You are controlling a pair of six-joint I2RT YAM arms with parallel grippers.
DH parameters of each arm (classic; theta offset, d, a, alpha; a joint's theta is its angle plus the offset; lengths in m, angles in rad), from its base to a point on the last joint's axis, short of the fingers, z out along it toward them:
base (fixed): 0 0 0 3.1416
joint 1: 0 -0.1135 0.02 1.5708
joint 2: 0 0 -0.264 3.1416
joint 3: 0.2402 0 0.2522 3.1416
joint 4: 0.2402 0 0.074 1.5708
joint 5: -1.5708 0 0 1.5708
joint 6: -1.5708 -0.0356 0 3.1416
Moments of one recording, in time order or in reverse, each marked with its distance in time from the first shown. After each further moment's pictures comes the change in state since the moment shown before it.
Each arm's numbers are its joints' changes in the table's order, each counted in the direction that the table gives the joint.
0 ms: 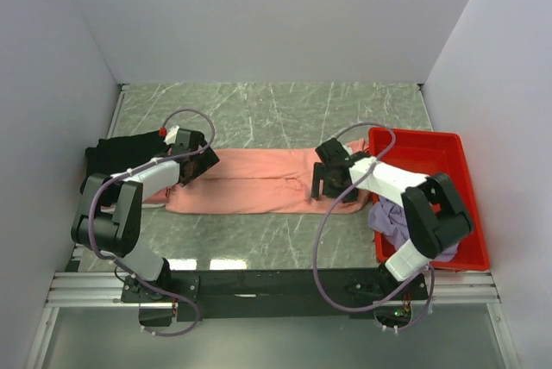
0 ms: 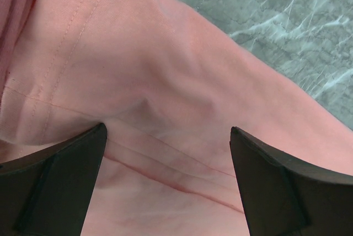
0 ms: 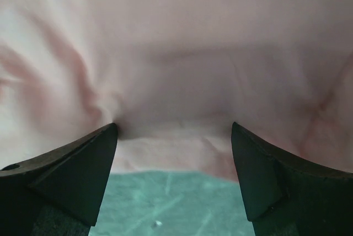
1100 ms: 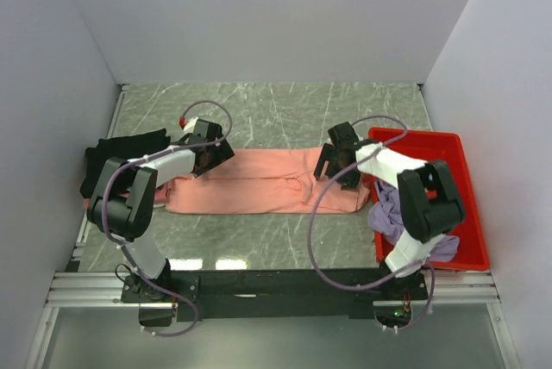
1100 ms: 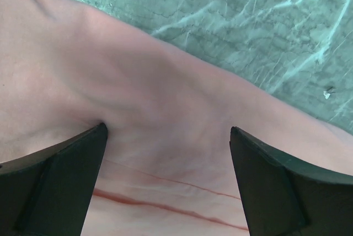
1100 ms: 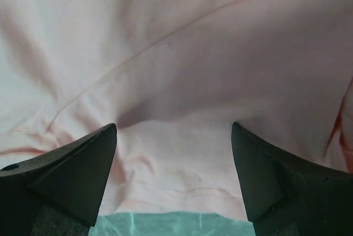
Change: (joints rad) left arm 0.093 0.141 0.166 0.042 0.006 -0.006; right arm 0.143 0.063 0.068 -0.075 0.095 -0.096
